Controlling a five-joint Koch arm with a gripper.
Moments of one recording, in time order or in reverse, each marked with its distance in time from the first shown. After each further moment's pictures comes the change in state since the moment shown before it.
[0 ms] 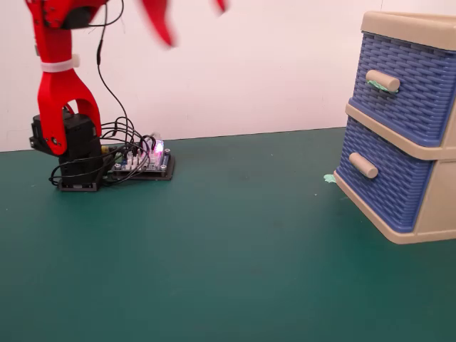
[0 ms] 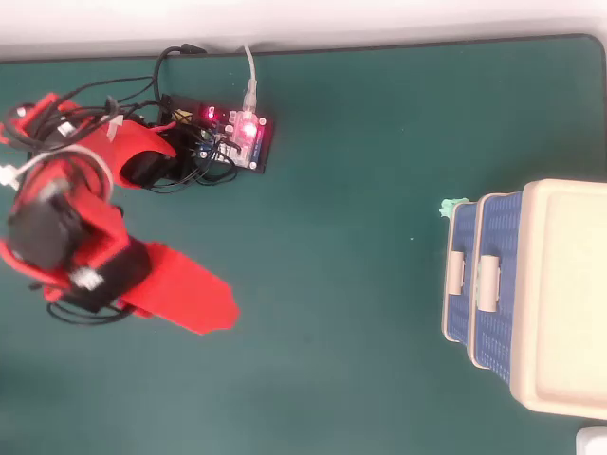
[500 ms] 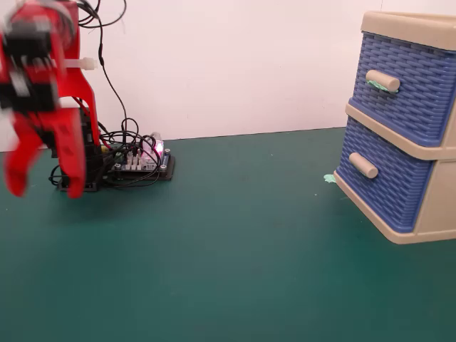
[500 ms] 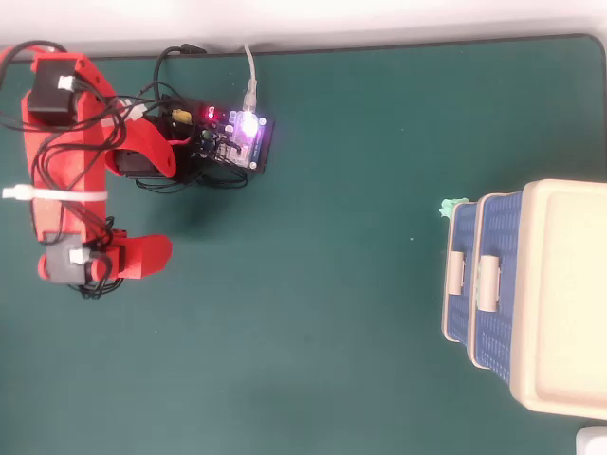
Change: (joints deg) arm 41.6 16.6 80.2 -25.7 -53.2
